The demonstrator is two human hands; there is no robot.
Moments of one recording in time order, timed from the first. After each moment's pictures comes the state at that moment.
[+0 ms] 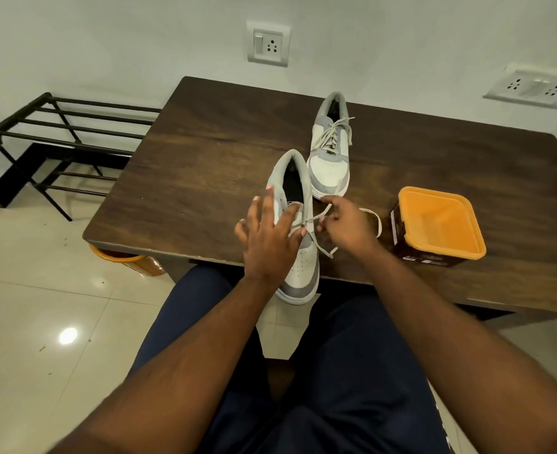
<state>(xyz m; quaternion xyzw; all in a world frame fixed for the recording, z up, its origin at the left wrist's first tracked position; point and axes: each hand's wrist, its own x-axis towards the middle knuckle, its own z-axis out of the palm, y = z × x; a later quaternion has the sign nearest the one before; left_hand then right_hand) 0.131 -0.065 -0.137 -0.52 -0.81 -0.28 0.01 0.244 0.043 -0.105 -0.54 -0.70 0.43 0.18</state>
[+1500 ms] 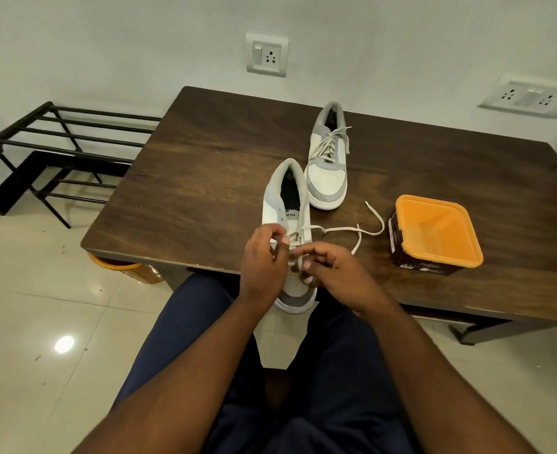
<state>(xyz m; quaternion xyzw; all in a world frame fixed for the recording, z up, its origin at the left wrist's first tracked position) 0.134 -0.082 -0.135 -0.40 -0.73 -0.53 -0.17 0.271 -0.031 -0.084 -0.39 -0.69 0.60 0.16</state>
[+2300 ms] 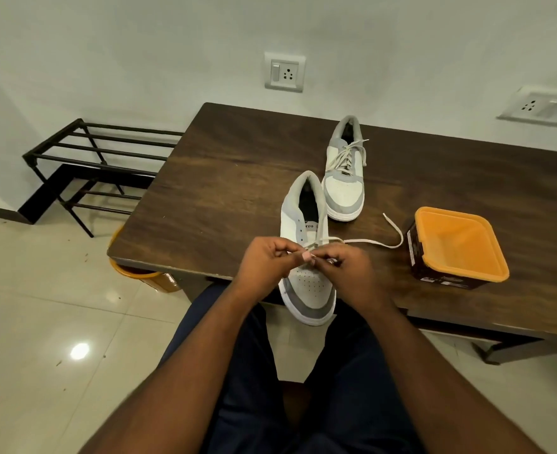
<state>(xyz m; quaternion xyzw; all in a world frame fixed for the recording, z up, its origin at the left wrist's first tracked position) 0.095 -0.098 -0.089 -0.40 -0.63 -0.52 -0.42 0.246 -0.018 -0.097 -0.37 -0.79 0.42 0.25</state>
